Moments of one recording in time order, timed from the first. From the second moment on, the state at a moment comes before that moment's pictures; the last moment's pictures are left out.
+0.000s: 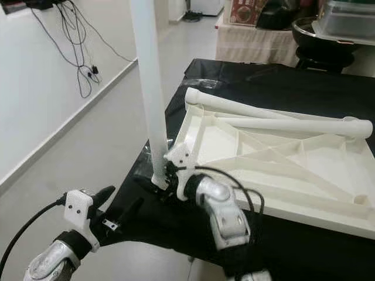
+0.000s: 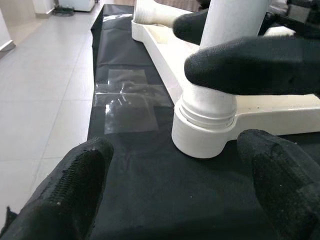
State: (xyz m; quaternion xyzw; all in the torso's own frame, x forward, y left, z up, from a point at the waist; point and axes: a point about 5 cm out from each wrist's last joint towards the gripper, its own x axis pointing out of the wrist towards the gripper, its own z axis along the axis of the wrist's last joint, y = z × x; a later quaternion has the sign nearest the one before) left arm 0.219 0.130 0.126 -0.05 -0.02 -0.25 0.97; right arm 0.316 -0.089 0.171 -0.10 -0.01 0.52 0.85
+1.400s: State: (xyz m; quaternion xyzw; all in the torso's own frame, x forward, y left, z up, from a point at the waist) left arm 0.215 0.126 0.125 -0.08 -0.02 -0.26 0.96; right arm 0.319 -0.068 0.161 -0.05 -0.05 0.29 0.96
